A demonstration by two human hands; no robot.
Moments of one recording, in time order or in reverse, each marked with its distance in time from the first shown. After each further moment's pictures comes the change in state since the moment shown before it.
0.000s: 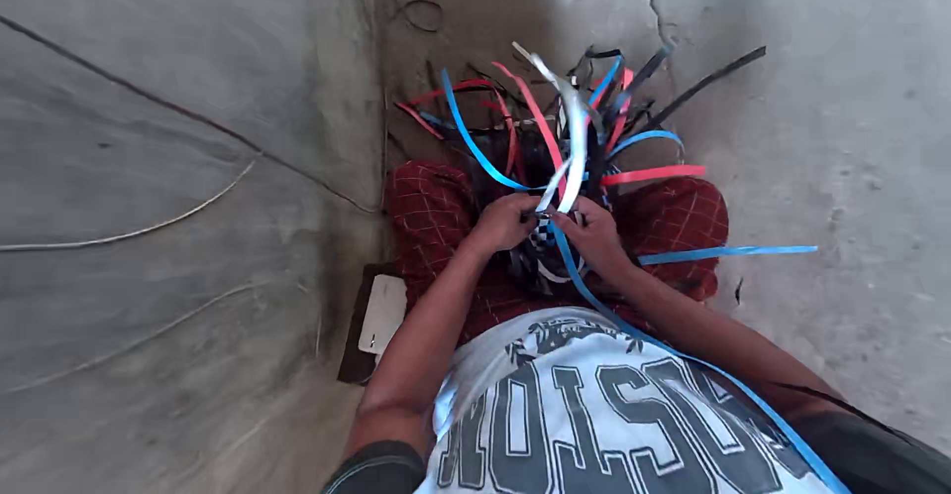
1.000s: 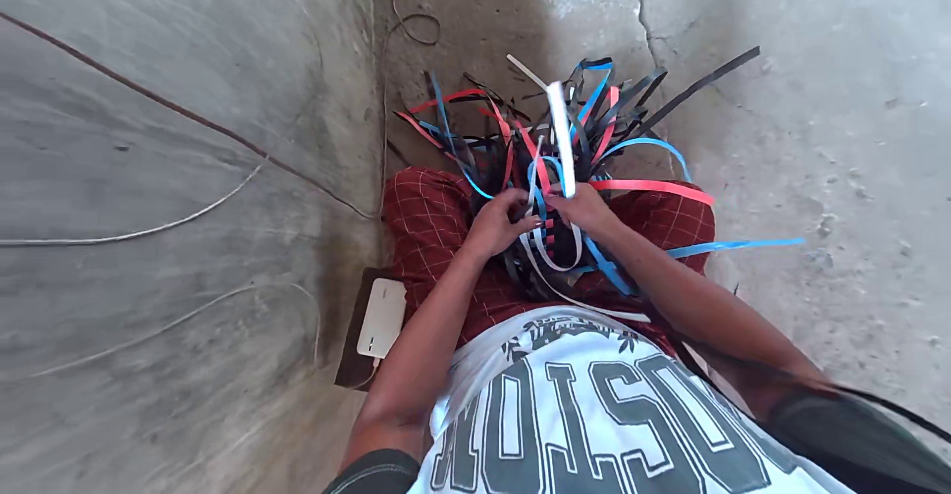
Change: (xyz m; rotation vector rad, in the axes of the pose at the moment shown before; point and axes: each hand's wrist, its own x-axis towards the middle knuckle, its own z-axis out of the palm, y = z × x) left_hand -0.008 -0.006 0.001 -0.085 0.195 -0.206; right_hand 0.063 0.012 -0.010 -0.119 -0.191 0.273
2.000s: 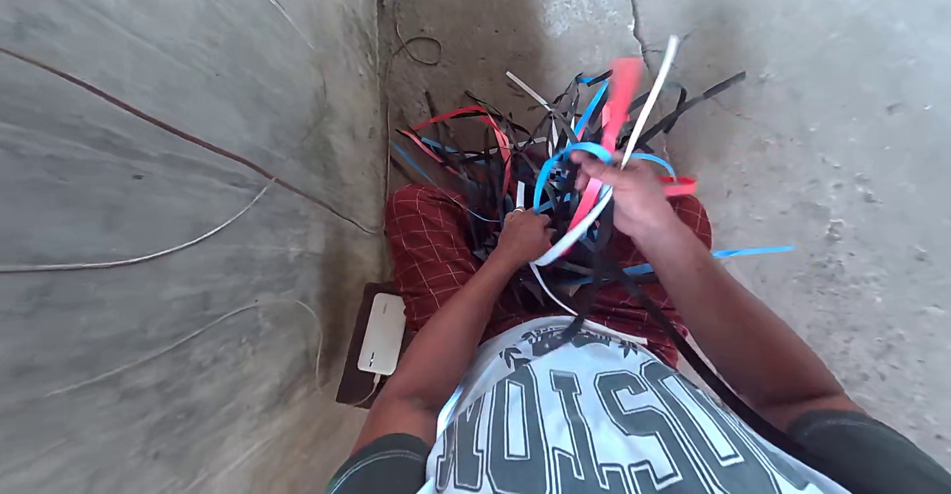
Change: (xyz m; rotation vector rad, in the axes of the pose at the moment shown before) left_hand 0.032 0.025 0.043 0.434 -0.272 0.041; right_hand -0.049 -0.074 -0.050 0.639 0.169 -0.206
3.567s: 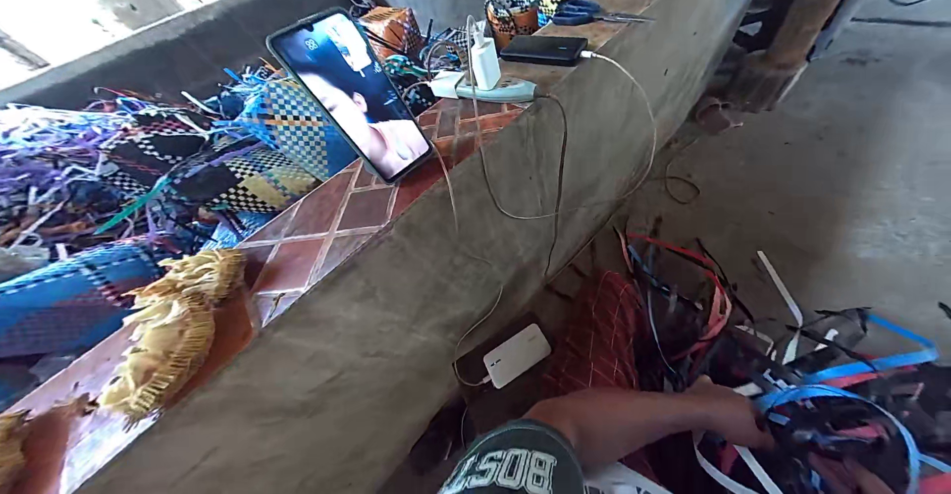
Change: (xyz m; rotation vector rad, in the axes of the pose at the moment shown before) left_hand 0.024 0.011 0.002 -0.228 -0.025 -0.057; right_hand 0.018 0.095 -0.062 -0.105 0.079 0.033
